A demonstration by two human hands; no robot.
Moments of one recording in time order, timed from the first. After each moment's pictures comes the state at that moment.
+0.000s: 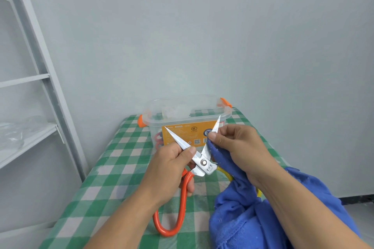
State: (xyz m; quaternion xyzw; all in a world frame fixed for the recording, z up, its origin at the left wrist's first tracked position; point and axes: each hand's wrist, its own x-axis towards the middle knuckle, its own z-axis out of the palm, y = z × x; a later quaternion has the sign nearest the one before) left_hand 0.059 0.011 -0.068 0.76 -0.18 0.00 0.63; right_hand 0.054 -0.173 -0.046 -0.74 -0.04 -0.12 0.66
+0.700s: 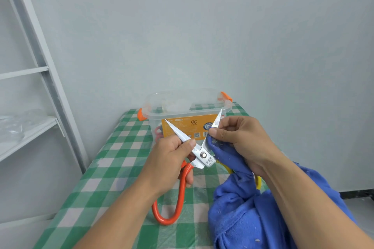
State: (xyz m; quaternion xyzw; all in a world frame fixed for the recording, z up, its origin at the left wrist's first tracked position) left_hand 0.060 0.010 -0.066 0.76 -0.18 0.00 0.63; right_hand 0.060 -0.183 -0.045 -0.70 -0.04 -0.08 0.70
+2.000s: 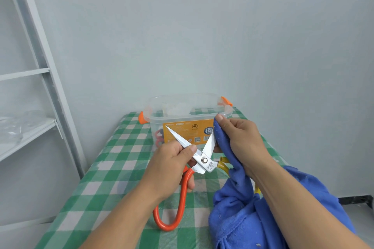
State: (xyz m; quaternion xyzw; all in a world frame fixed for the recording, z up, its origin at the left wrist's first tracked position) left_hand 0.058 0.011 -0.067 0.78 -0.17 0.01 0.61; right_hand 0.067 -0.169 -0.046 -0.69 -0.01 -0.15 0.71
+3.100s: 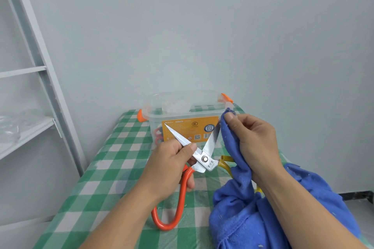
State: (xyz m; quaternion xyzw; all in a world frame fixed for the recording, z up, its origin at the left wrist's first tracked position) left_hand 0.058 0.011 -0.069 0.77 -0.17 0.01 0.61; right_hand 0.047 -0.171 -0.046 -0.65 -0.02 -0.26 0.71
